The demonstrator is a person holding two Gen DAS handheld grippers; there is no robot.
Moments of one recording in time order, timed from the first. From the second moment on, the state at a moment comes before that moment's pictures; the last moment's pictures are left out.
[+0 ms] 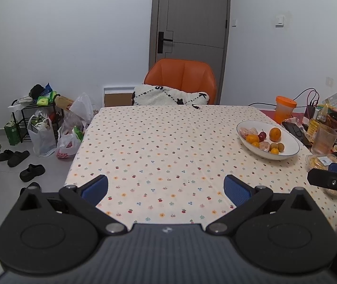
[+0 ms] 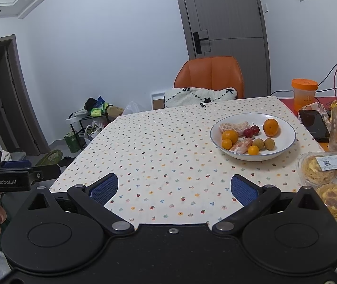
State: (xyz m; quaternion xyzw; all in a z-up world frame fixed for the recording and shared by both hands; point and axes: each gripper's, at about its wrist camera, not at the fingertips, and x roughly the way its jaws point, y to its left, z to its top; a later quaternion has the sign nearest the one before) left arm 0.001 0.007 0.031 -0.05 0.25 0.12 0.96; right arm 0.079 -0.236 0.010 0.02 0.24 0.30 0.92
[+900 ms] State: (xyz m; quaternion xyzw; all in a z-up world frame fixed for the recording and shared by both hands) left arm 0.000 0.005 0.033 -0.05 0.24 0.12 0.96; right arm 0.083 -0.237 0.010 0.02 0.24 0.30 0.92
